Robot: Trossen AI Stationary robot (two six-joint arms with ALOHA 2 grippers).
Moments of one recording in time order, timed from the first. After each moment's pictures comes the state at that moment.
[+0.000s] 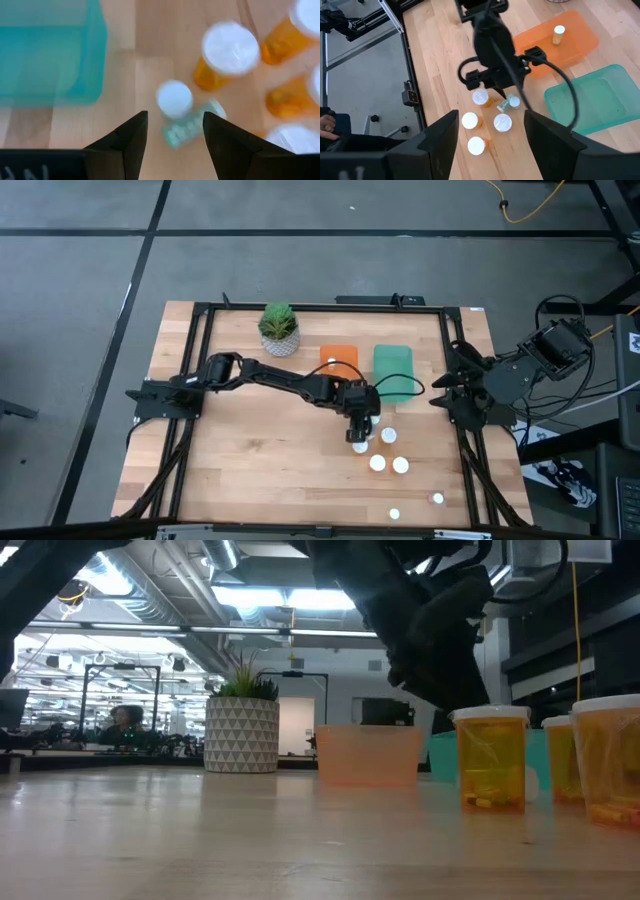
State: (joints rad) left arm -0.08 2.28 1.88 -0.48 -0.04 -0.05; right arm 0.60 1.27 1.90 -1.57 0.34 0.94
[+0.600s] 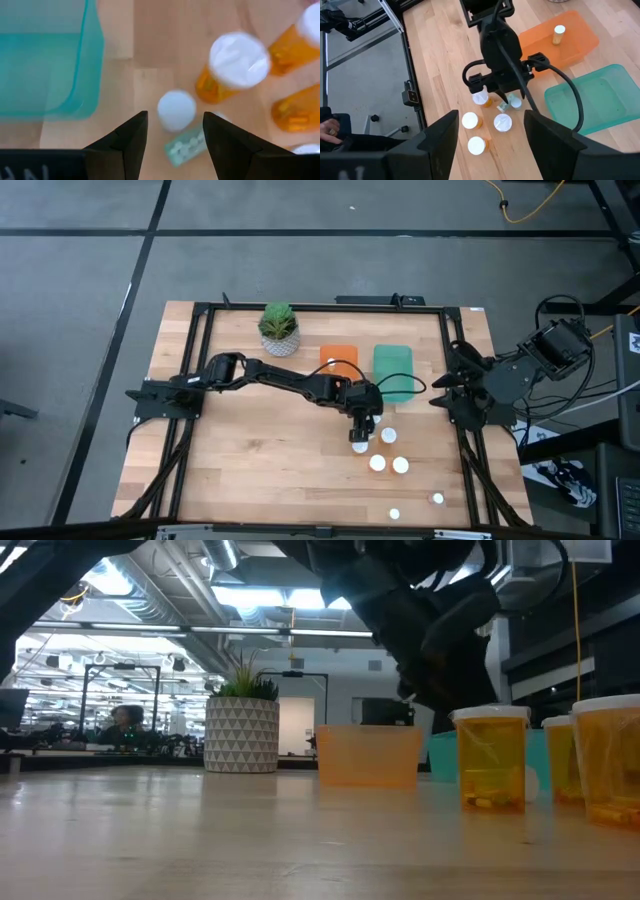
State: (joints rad) left arm -0.07 2.30 1.88 -0.40 0.01 -0.04; right arm 0.60 1.26 1.90 -1.57 0.34 0.94
